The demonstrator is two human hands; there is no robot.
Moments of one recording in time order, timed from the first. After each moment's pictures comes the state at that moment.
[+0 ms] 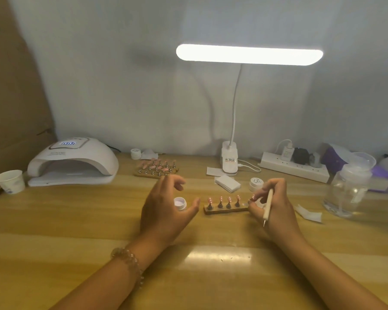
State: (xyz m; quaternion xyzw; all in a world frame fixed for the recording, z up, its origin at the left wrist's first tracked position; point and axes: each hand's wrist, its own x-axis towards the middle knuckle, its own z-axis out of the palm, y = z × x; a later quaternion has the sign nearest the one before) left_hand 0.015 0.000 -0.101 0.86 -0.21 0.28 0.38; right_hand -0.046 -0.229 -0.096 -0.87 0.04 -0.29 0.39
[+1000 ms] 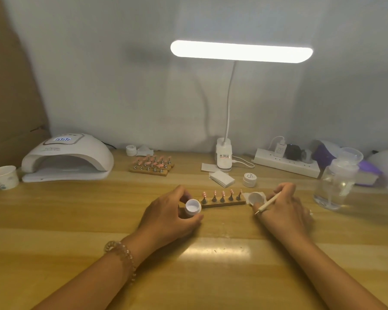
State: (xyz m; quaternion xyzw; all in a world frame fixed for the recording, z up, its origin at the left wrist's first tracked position) left_hand 0.009 0.001 -0.107 0.91 -0.26 0.09 0.31; right_hand -0.053 -0.253 -0.110 -0.91 0.26 -0.24 0.23
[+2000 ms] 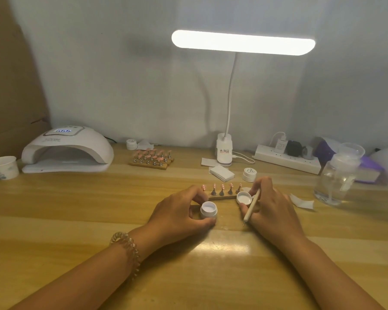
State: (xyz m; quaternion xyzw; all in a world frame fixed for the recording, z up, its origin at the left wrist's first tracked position) left_hand 0.000 -0.014 -0.111 0.88 -0.33 0.05 0.33; right_hand -0.060 -0.241 -0.116 -0.95 0.03 -0.27 0.17
